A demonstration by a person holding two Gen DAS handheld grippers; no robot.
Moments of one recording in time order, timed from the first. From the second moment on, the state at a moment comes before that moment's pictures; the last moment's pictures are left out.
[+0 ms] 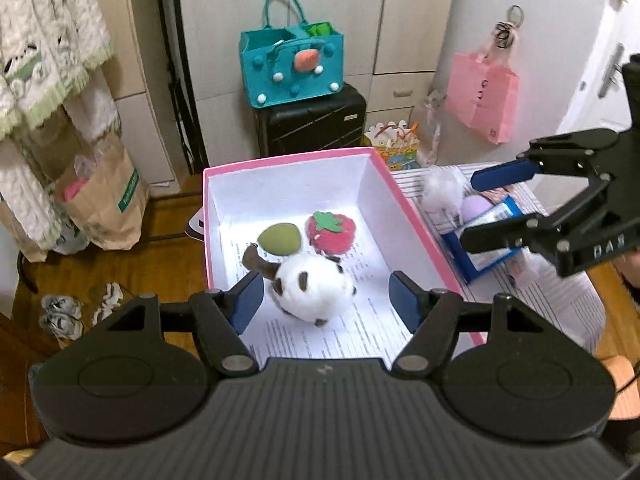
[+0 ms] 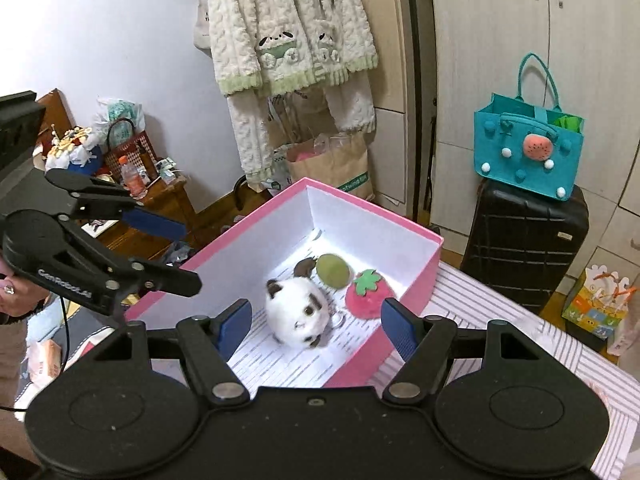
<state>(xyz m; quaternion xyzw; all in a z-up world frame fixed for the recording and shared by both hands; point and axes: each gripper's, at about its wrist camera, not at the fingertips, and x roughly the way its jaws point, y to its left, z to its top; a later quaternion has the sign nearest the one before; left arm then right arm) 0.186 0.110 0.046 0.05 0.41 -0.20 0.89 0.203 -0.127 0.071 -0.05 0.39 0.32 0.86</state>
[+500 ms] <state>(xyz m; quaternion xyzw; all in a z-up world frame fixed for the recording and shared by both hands) 0.103 0.097 0.066 0.09 0.43 -0.24 0.87 0.114 -0.156 0.108 -0.06 0.36 0.32 0.87</state>
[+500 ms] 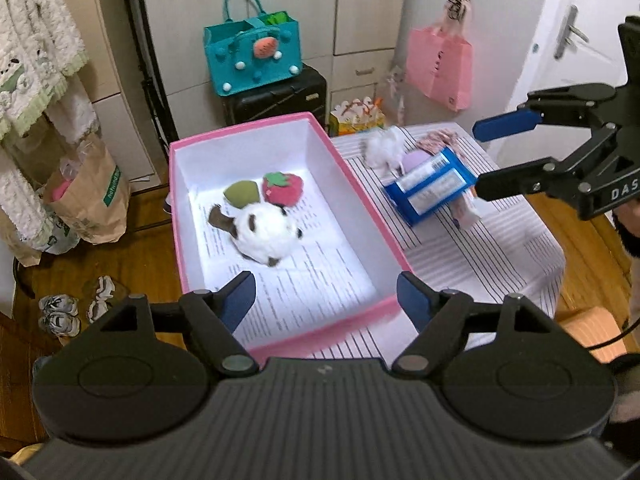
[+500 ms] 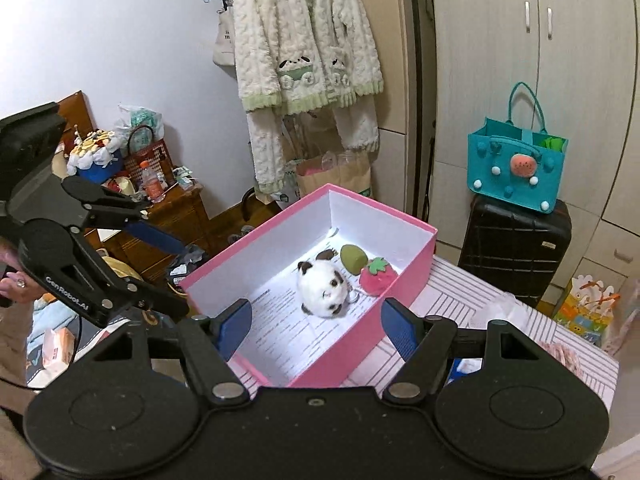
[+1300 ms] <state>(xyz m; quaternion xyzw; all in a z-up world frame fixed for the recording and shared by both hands) 0.058 0.001 0.030 0.15 0.43 -0.32 0.83 0.036 -0.237 0.039 -0.08 0.44 0.26 0.86</state>
